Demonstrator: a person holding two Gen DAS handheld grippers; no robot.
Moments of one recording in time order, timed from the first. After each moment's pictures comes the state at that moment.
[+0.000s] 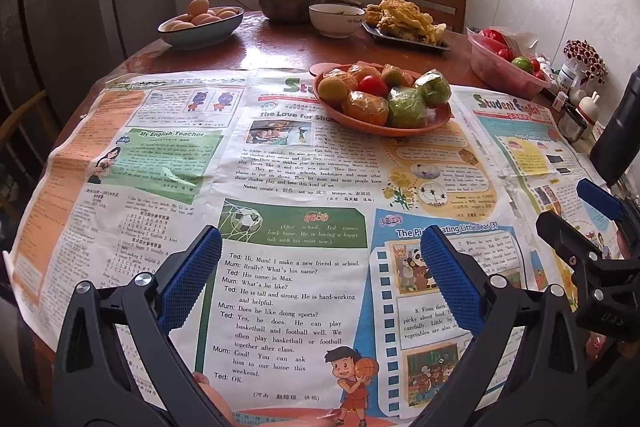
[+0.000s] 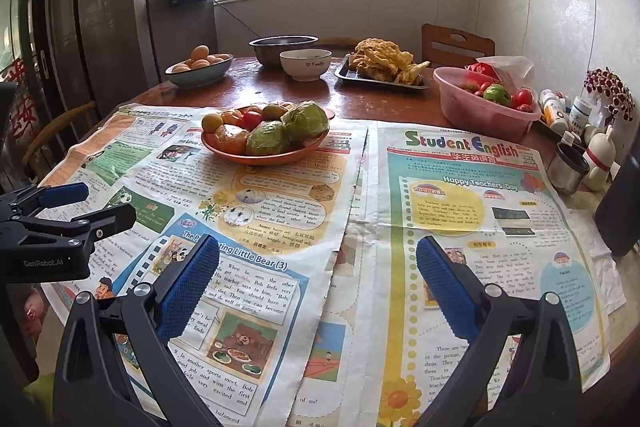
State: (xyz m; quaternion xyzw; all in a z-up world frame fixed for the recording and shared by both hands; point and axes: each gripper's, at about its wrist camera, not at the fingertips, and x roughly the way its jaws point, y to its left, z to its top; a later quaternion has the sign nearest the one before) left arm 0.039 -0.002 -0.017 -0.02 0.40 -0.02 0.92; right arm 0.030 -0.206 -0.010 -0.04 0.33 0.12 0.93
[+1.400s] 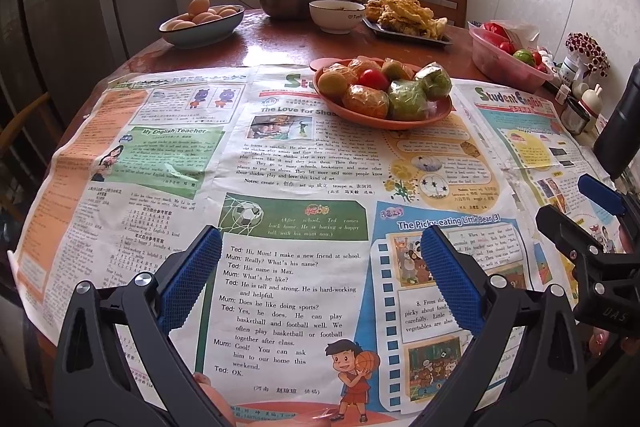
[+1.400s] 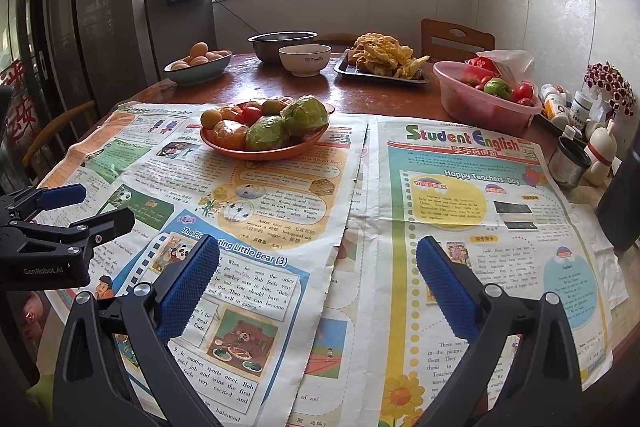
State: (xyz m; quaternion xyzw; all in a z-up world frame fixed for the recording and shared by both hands) left arm 0.036 -0.004 -0.018 -0.01 0.40 -0.02 0.91; right arm 0.030 -0.205 -0.014 -0.04 0.34 0.12 0.93
